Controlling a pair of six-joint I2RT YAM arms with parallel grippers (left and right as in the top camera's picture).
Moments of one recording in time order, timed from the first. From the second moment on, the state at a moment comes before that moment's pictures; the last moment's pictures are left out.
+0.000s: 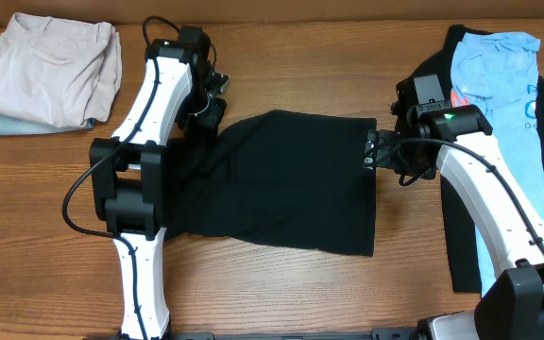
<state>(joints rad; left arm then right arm) -0.15 2.34 2.04 -1.22 0.07 0.21 0.17 1.61 1.31 -1.04 -0.07 0.33</state>
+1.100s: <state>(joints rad) -0.11 2.35 2.61 -1.31 -0.16 -0.07 0.15 1.94 1.31 -0.44 0.09 0.28</state>
